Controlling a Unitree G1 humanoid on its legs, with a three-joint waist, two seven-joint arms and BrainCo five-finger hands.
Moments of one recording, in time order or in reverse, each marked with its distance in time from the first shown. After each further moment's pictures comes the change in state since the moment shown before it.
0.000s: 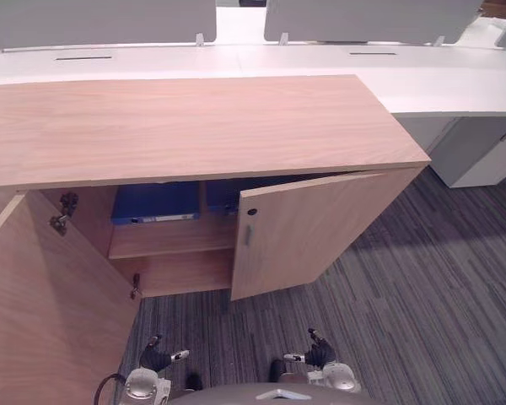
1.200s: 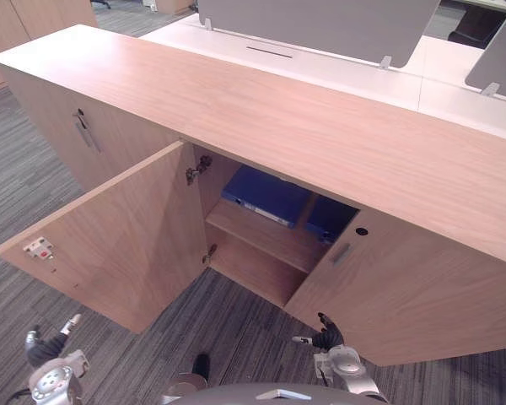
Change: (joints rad) left arm -0.004 0.182 0.542 -0.213 -0.361 -0.045 0.104; right arm -0.074 -0.044 -0.017 0.003 0.009 0.020 -0.036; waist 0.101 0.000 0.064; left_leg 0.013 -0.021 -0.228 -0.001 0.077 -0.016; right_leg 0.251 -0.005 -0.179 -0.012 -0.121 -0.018
